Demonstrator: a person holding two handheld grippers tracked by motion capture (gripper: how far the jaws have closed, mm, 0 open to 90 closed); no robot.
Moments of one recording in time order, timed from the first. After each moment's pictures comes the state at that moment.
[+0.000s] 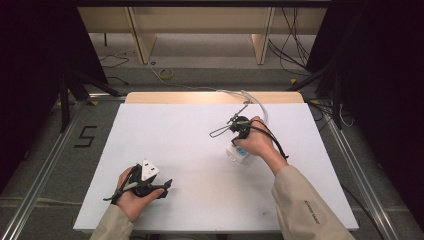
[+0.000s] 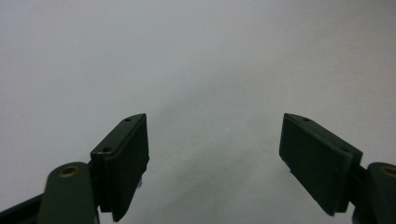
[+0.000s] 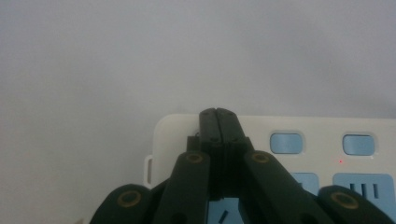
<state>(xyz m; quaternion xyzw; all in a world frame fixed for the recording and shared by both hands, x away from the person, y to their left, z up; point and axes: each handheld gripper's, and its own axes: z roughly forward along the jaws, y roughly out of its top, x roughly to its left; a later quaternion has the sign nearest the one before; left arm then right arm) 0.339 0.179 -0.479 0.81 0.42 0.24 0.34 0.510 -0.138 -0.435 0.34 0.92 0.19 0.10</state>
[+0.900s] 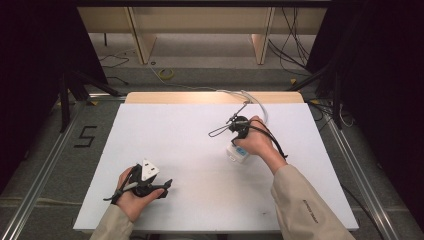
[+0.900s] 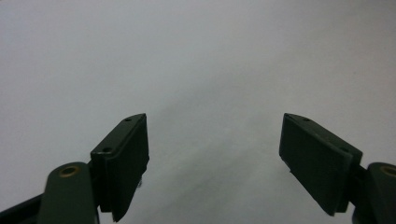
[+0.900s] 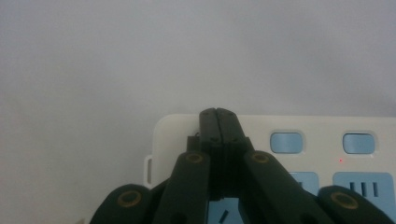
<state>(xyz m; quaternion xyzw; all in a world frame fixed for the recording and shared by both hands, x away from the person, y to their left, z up) 0.339 0.179 -0.479 0.81 0.42 0.24 0.34 0.511 -0.135 -0.435 0.34 0.92 0.18 0.10</state>
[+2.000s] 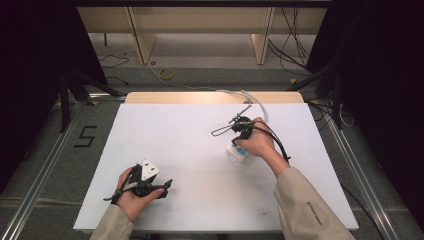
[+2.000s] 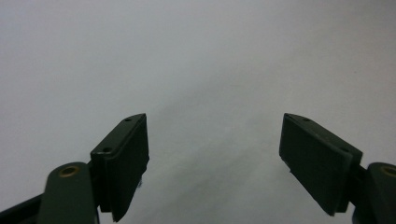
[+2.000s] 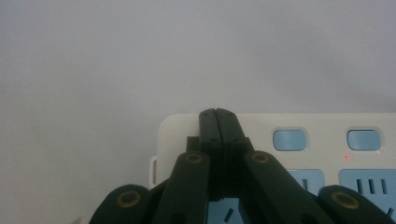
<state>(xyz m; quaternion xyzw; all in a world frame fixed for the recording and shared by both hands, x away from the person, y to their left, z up) 0.339 0.179 -0.479 0.81 0.42 0.24 0.34 0.507 -0.144 -0.435 0.35 0.91 0.22 0.09</state>
